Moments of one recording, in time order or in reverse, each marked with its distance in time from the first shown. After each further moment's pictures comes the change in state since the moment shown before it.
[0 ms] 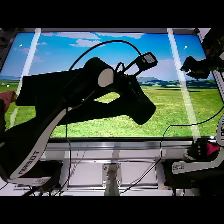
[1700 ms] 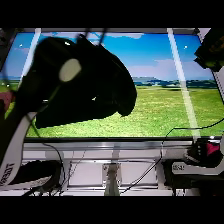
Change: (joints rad) left arm 0.062 0.140 -0.002 0.360 0.107 -0.314; right arm -0.043 0.114 -0.001 -0.004 -0.114 0.037
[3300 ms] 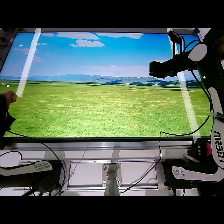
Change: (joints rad) left arm 1.464 -0.026 -0.753 0.480 0.335 0.181; right arm 0.422 0.041 -0.098 0.084 0.145 -0.153
